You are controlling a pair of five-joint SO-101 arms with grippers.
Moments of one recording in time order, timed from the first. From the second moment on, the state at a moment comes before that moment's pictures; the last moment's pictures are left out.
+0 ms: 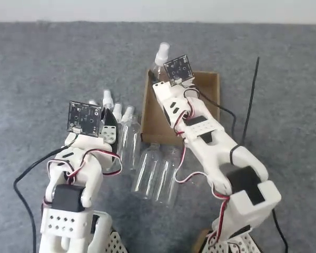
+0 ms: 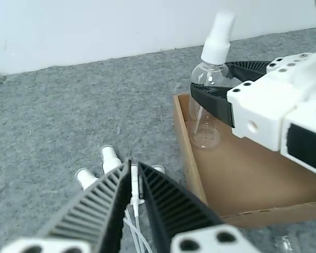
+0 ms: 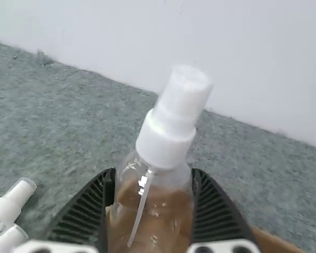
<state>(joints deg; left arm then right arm) 2.0 -75.9 69.6 47.8 1.3 -25.2 10.0 33.1 -18.5 4.0</state>
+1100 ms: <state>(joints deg) 2.0 -75.9 69.6 47.8 1.3 -25.2 15.3 29.5 -18.5 4.0</state>
